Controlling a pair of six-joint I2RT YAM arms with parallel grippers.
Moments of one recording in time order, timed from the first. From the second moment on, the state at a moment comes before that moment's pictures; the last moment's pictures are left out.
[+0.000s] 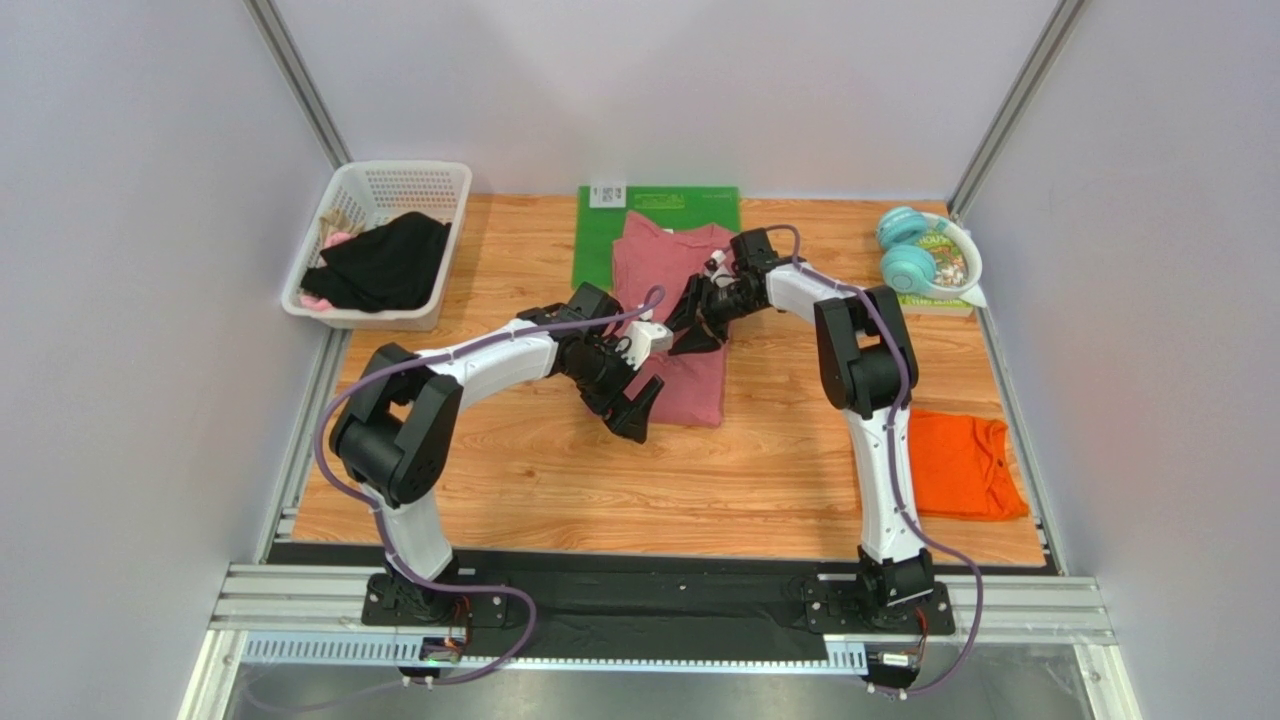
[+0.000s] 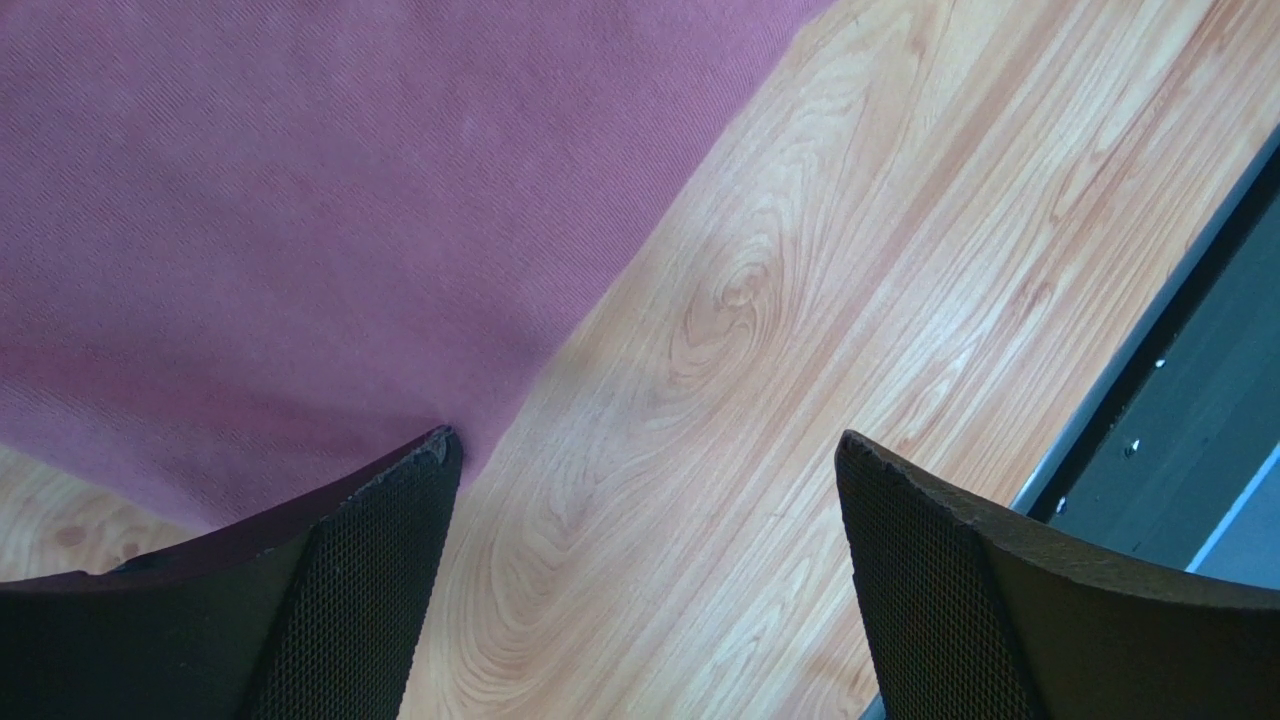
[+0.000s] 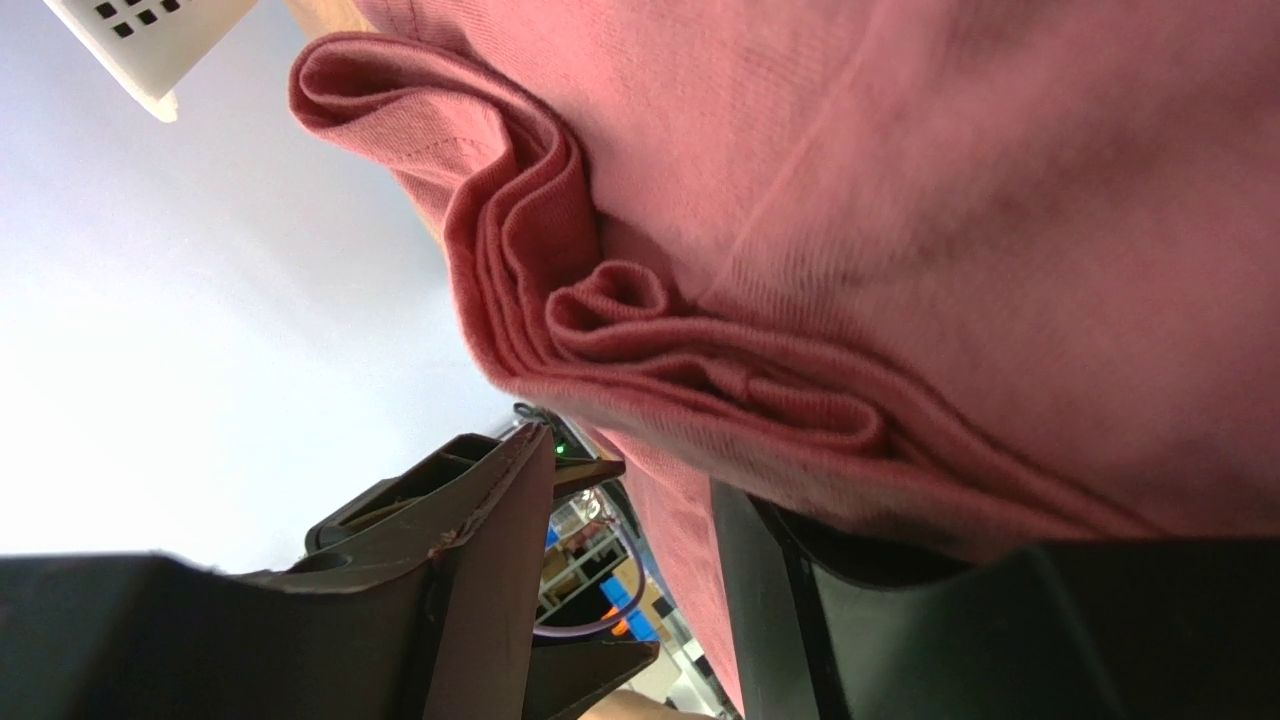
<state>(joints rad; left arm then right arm) -0.58 1.79 1.17 -0.54 0.52 0.22 0.28 2.39 1.75 -0.49 -0.92 0.75</state>
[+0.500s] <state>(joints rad) -0.54 1.79 1.24 -0.61 0.52 0.22 0.23 2.03 1.56 -0.59 -0.68 0.67</state>
